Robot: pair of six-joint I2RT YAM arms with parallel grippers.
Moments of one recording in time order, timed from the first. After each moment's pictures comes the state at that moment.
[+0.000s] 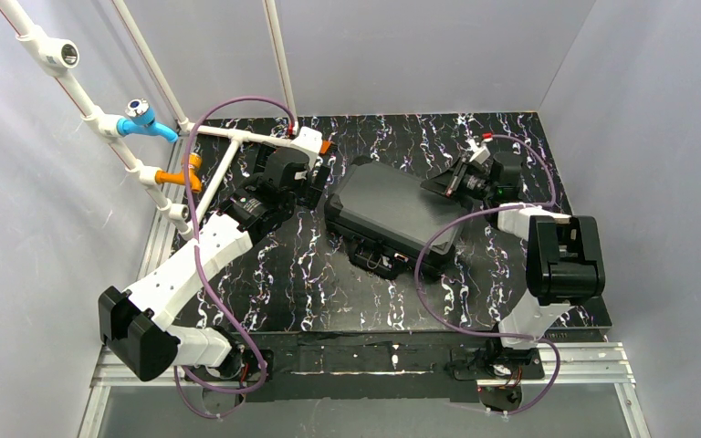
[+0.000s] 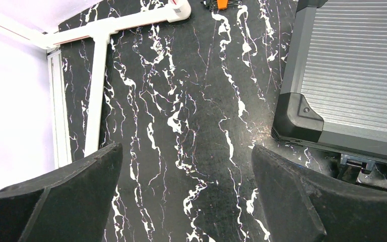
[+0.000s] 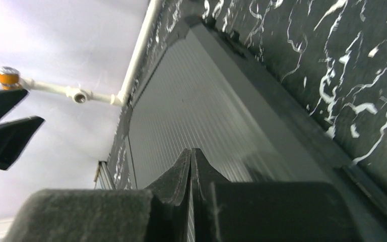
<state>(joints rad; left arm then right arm) -0.65 1.30 1.23 -0.51 -0.54 0.07 0.01 1.70 0.85 0.57 -0.89 0.75</state>
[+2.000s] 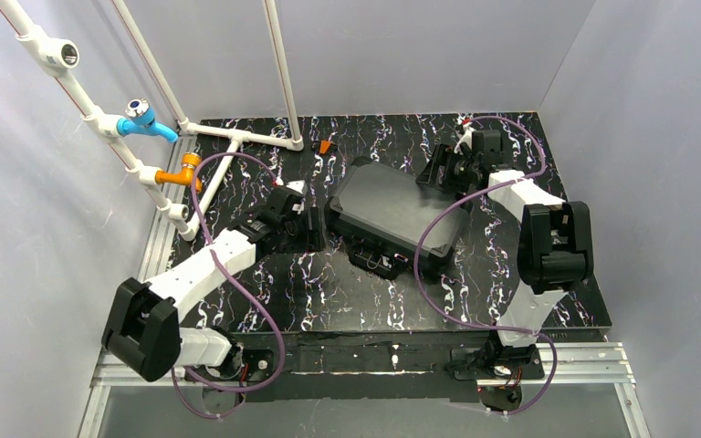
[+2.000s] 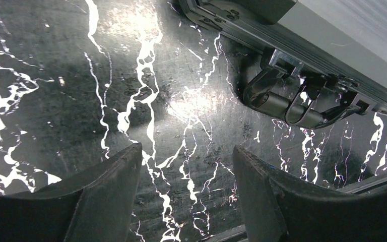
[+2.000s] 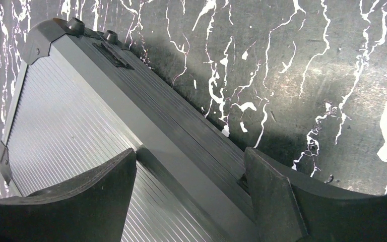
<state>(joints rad) -0.56 1.28 0.88 -0.51 -0.03 -0.52 0.12 1.80 1.22 -0.19 -0.44 0.32</state>
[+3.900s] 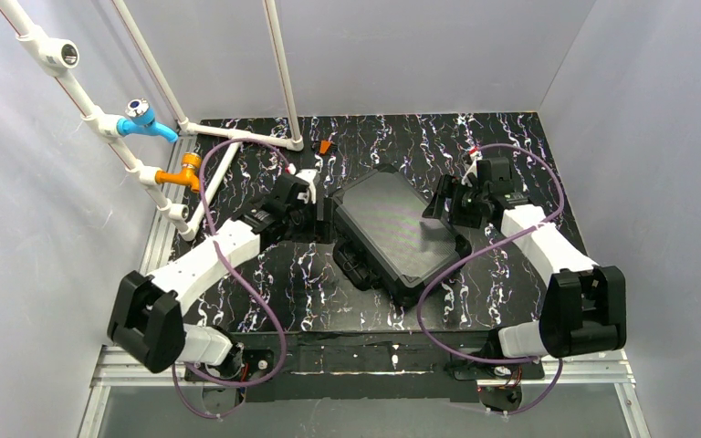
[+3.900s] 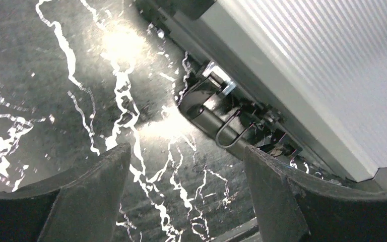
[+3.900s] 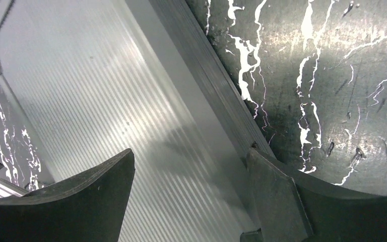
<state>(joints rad) -0.57 1.38 1.00 -0.49 0.05 -0.42 0.18 1.38 0.93 -0.41 -0.33 0.37</state>
